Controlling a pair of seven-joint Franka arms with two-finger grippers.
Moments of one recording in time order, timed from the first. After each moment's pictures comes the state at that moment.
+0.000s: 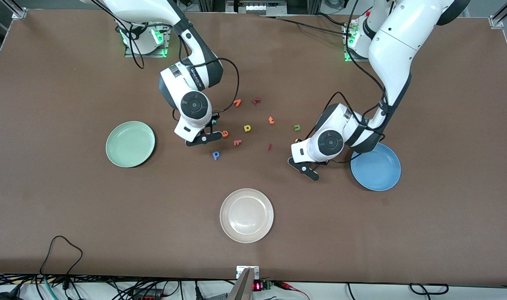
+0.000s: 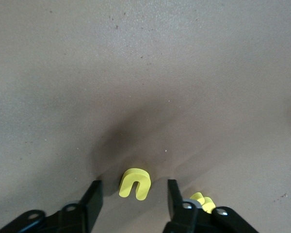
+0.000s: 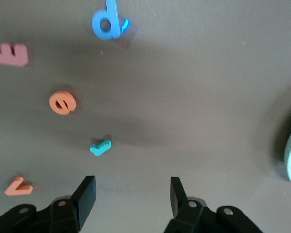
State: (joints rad) left arm -0.20 0.73 -0.31 -1.70 0.13 2.21 0.04; right arm 0.65 0.48 -0.04 -1.82 0.03 1.94 0.31
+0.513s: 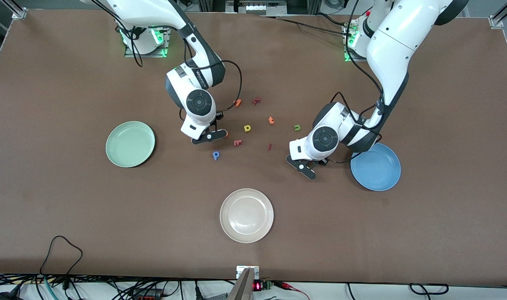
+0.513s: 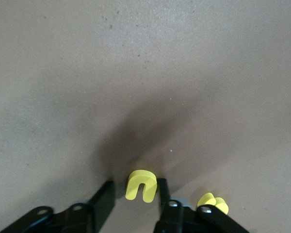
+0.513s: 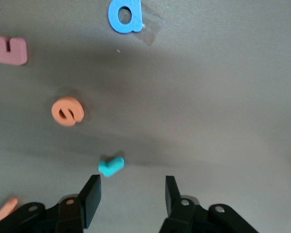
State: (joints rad) left arm -0.21 0.73 -0.31 -1.70 0.21 2.22 0.04; right arm 0.65 0.52 -0.01 -1.90 0.03 2.14 0.34
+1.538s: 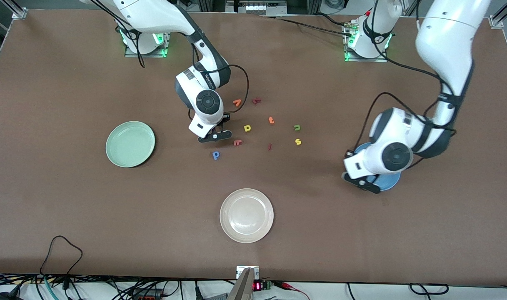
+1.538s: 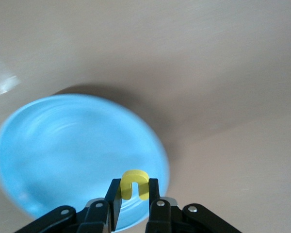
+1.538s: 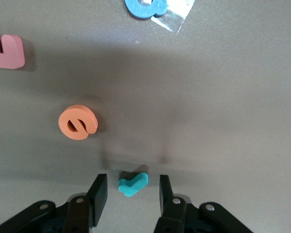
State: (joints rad) left arm 0.06 0.61 -0.30 -1.67 0.25 1.96 0.05; right arm 0.67 0.56 0.02 -1.93 0.03 2.23 0.44
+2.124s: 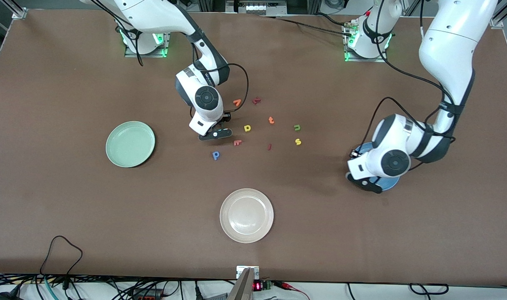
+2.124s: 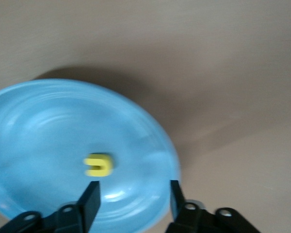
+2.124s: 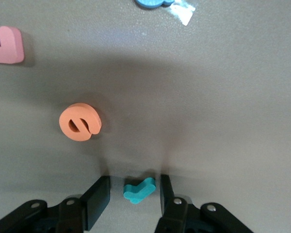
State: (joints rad) left arm 0.09 0.66 -0.39 -1.67 0.30 1.94 0.04; right arm 0.67 0.55 0.03 -1.98 0.03 2.31 0.46
